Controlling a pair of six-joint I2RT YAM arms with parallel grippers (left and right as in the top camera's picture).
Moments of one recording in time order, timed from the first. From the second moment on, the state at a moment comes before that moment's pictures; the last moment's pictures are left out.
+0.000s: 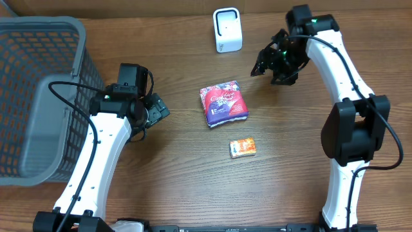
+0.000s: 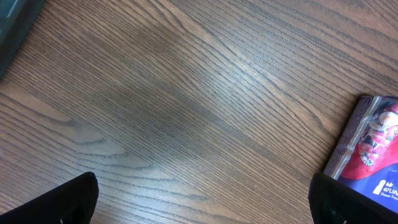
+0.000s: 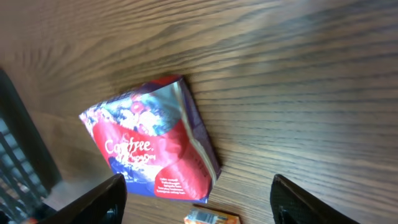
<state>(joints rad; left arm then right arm) -0.11 1.46 1.21 -1.06 -0.11 -0.73 0.16 2.25 2.06 -1.29 -0.48 0.30</state>
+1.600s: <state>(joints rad) -0.11 1.46 1.21 -1.06 -0.11 -0.73 0.20 2.25 2.09 -0.60 -0.50 0.72</state>
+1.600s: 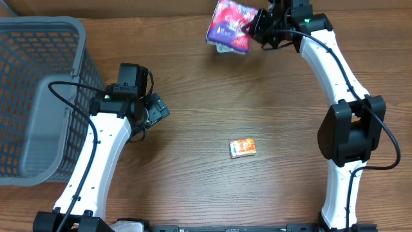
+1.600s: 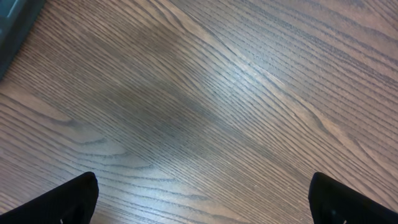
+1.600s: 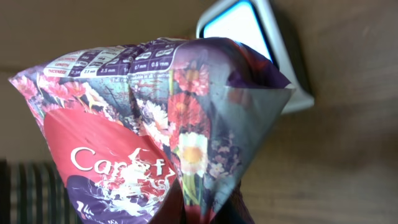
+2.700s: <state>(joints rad) -0.11 1.46 1.21 -1.06 -0.11 -0.73 0.17 2.28 2.09 -0.52 -0.14 0.91</state>
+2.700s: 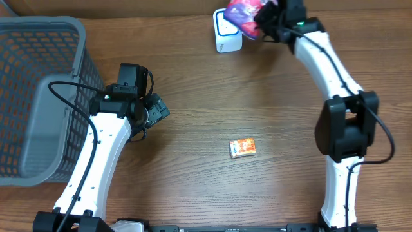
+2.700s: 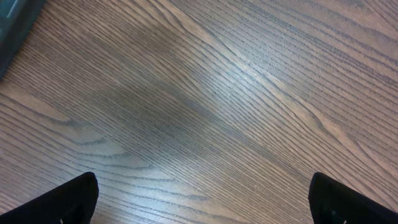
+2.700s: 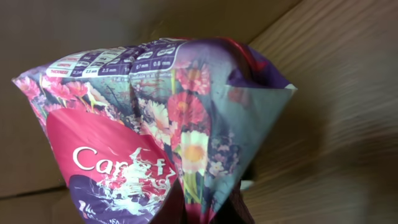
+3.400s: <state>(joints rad) -0.11 1.46 1.21 -1.06 -0.11 -0.73 -0.66 2.07 2.09 -1.02 0.07 0.74</state>
